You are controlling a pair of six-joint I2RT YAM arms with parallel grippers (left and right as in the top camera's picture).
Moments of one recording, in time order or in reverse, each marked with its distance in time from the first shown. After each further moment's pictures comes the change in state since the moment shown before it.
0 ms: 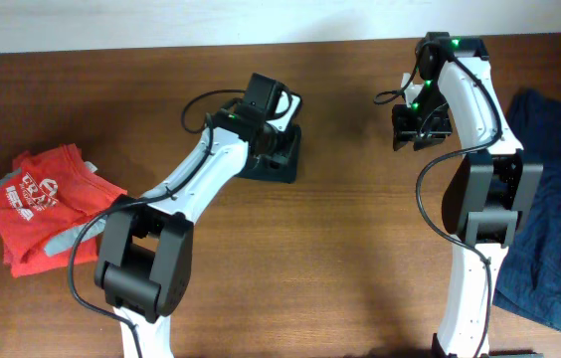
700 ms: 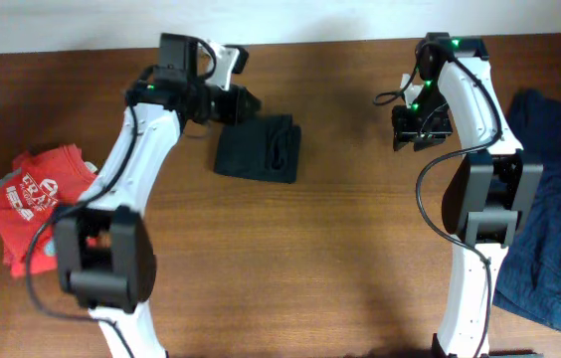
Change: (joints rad) left arm 0.278 -0.010 0.120 -0.033 0.532 0.013; right arm 0.000 0.000 0.000 -0.007 0.000 -0.014
